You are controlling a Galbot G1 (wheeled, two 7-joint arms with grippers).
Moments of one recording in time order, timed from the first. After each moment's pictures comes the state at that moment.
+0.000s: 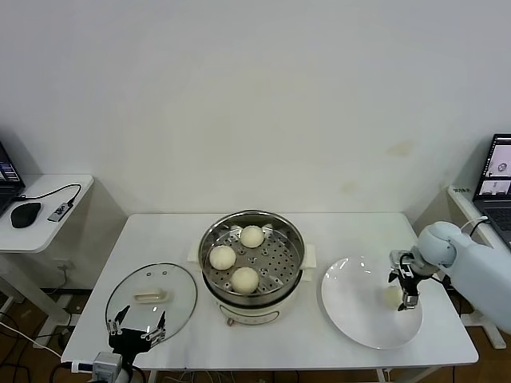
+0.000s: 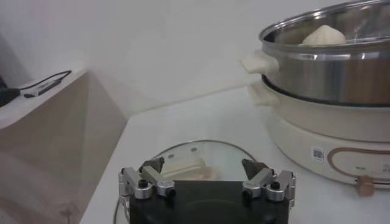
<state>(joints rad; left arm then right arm) 1.69 -1.41 -0.71 -2.13 0.06 0.36 0.12 -0.24 0.61 -0.54 1.24 -0.28 -0.23 -1.22</state>
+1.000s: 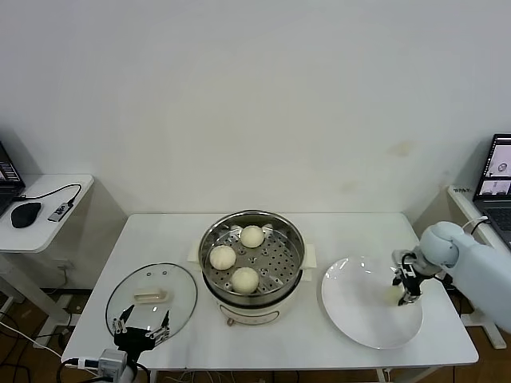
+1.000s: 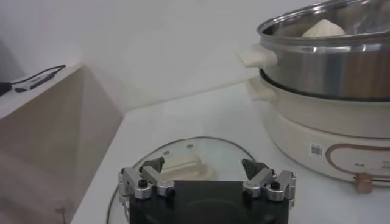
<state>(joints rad) 1.66 -1.41 -0.69 -2.10 0.07 0.36 0.12 -0.20 0.57 -0.57 1.29 -0.24 -0.25 -1.22</state>
